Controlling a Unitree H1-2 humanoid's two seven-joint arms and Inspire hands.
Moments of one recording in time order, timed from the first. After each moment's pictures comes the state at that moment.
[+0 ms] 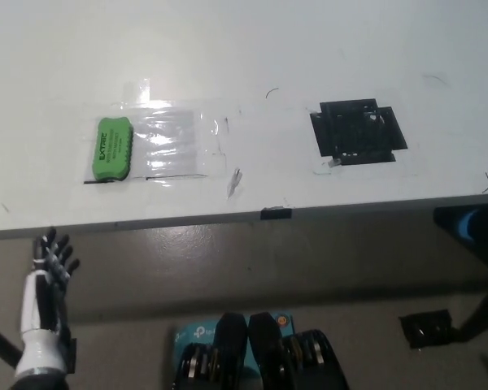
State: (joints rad) left_arm -0.06 0.04 0.21 -0.10 -0.08 0.13 0.07; right_arm -0.07 -0.22 -0.31 0.11 -0.02 -0.02 -0.16
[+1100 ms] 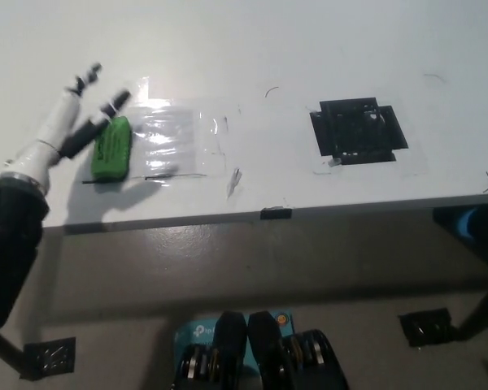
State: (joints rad) left_arm -0.66 0.52 -0.34 0.33 0.29 0.17 0.02; right_arm -0.04 -0.22 -0.32 0.11 -0.02 -0.02 -0.16
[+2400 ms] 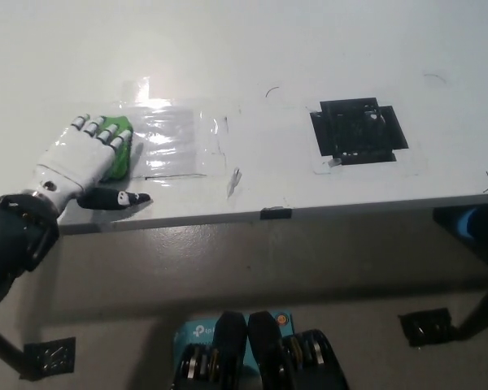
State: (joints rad) left_arm -0.78 0.61 -0.78 0.65 0.98 0.04 0.23; right_arm 0.01 -0.24 -0.34 0.03 -0.03 -0.02 -0.16
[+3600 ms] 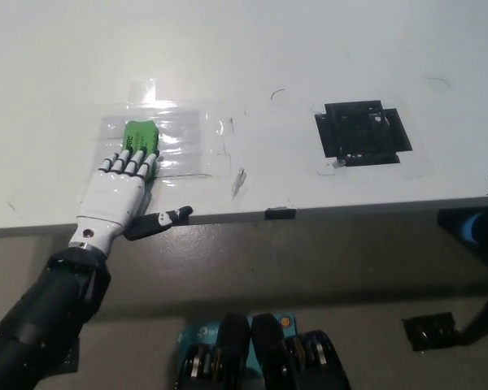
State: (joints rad) left_arm -0.68 0.38 -0.61 0.82 0.91 0.01 0.44; right_arm 0.00 -0.23 -0.37 0.02 -0.02 -0.04 -0.18
